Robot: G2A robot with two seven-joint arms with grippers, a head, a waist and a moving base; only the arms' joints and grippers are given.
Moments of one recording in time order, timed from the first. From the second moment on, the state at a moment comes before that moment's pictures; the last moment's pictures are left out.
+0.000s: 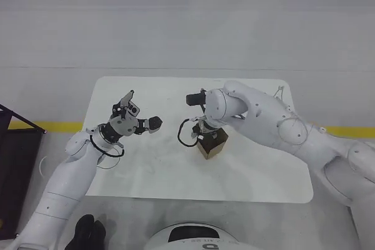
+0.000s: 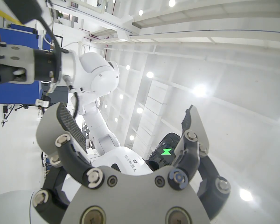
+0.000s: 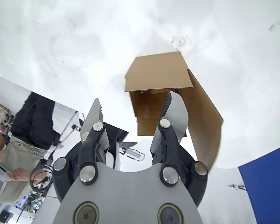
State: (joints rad) left arm 1.34 -1.00 -1.28 -1.50 -1.20 0.04 -1.07; right arm -0.37 -1.20 0.25 -1.39 -0.12 0.63 1.18
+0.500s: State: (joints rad) left arm 1.34 -1.00 -1.28 -1.50 -1.20 0.04 -1.07; right arm -1.16 -0.87 1.14 -1.88 0.17 0.31 0.68
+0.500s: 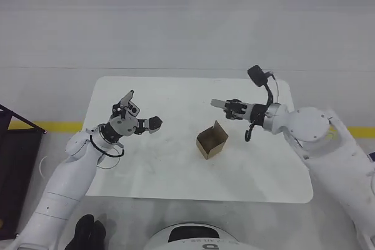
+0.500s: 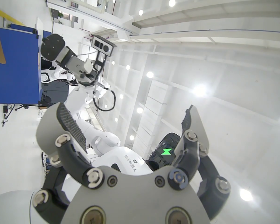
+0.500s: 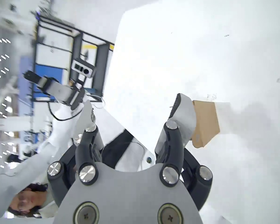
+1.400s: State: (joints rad) left arm 1.34 -1.00 -1.28 -1.50 -1.20 0.04 -1.07; right arm -1.32 -0.84 1.15 -1.85 -0.05 -0.02 0.94
